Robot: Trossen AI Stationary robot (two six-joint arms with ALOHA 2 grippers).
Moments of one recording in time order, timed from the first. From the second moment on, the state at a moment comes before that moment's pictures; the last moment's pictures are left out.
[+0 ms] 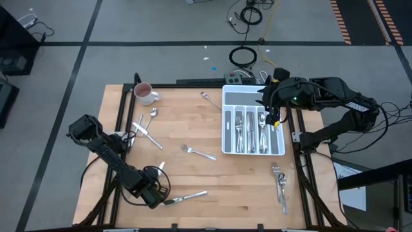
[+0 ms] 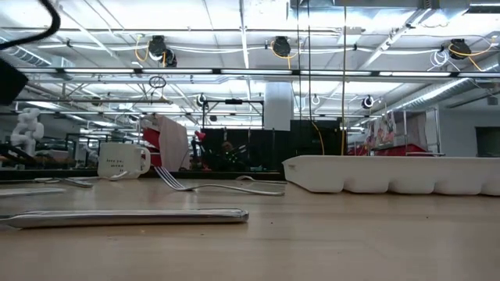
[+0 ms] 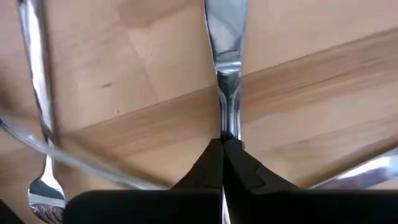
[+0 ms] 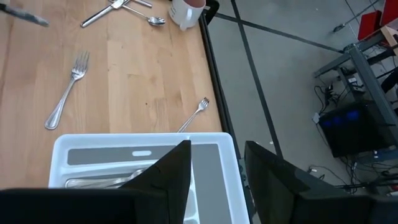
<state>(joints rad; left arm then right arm) -0.79 1.66 0.92 -0.75 0.09 -2.04 -0.02 1.27 1.77 -1.27 0.44 -0.16</state>
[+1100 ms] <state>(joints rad) -0.73 1.75 0.97 -0.76 0.17 -1.93 -0.02 1.27 1.77 -1.28 0.36 -0.16</state>
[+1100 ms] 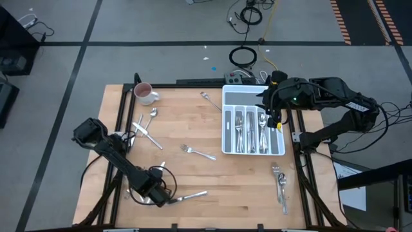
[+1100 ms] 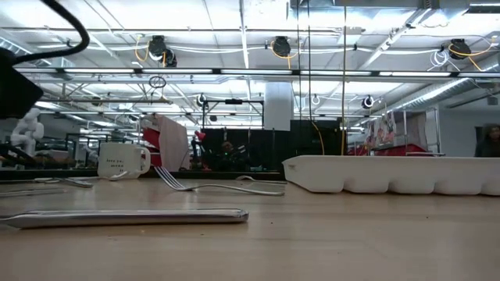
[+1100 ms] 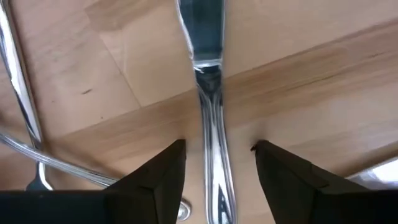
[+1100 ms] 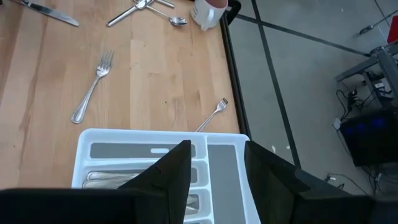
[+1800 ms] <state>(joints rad) -0.69 1.83 0.97 -0.76 0.20 -1.83 -0.02 1.27 1.77 -1.29 0.36 -0.15</state>
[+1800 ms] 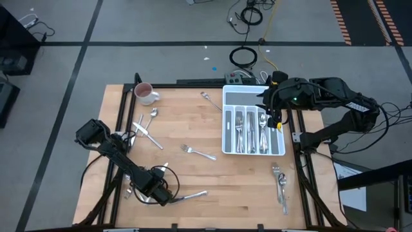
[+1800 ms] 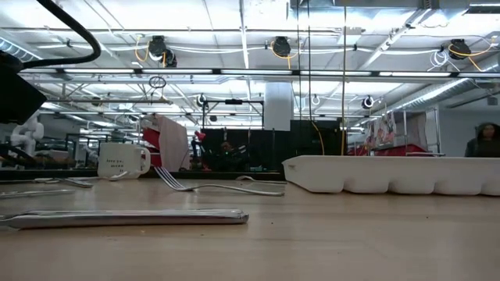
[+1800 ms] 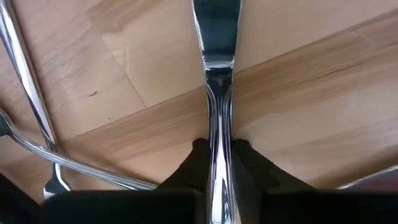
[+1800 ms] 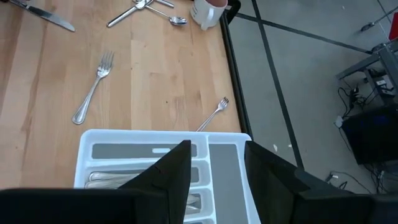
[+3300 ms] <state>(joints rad) -0.73 1.74 1.83 -1.55 -0.35 -1.70 -0.02 1.57 1.47 -0.79 -0.13 -0.34</state>
